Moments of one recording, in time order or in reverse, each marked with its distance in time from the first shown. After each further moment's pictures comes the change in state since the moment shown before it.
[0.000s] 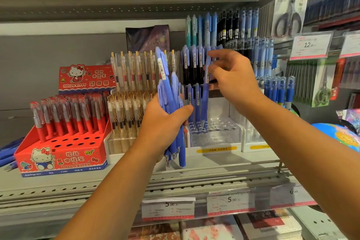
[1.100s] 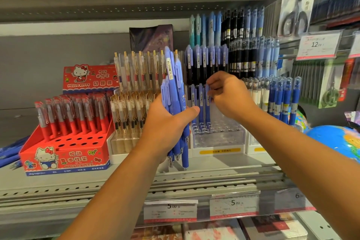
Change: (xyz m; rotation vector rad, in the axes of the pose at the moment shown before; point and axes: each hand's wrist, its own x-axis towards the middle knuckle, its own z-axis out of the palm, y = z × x) left_hand 0.003 -0.007 0.000 -0.039 -0.034 0.014; right_hand 0.007 0.050 0.005 -0.390 -0.138 0.001
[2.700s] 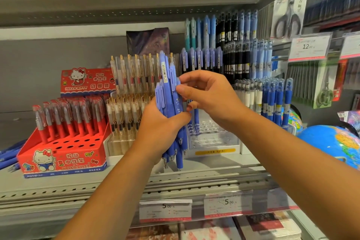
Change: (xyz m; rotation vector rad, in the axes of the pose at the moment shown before) left_hand -0.003 0.008 0.003 0.044 0.023 0.079; right_hand -0.031 -0.050 0.001 0.745 -0.241 -0.122
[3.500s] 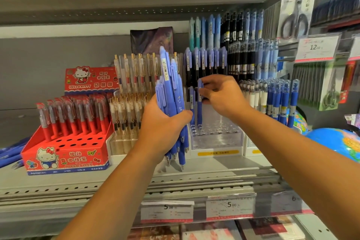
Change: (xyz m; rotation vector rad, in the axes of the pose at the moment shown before) left_hand -0.001 0.001 -0.002 0.112 0.113 -0.041; right_hand 0.030 0.039 -0.035 -0.435 0.242 0.175
